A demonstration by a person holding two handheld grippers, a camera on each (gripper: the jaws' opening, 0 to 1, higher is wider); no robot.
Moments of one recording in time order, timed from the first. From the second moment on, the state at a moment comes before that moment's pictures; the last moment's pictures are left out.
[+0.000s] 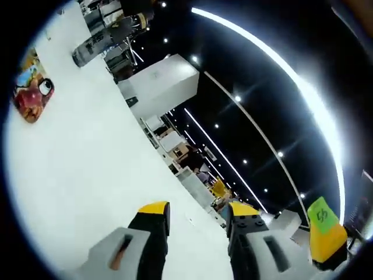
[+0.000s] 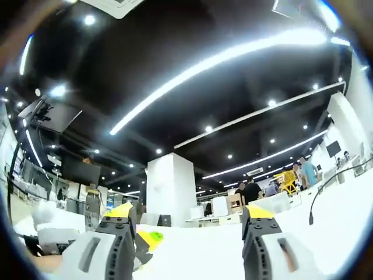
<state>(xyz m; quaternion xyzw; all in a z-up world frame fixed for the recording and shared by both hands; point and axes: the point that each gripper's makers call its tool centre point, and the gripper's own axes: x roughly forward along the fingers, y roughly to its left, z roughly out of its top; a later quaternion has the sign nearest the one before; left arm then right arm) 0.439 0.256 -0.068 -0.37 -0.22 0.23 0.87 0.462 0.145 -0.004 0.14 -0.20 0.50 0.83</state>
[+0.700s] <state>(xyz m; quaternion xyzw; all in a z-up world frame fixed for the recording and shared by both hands) 0.437 0.248 -0.073 -0.38 -0.21 0.22 0.87 0.440 0.157 -0.002 0.12 -0.21 0.53 0.82</state>
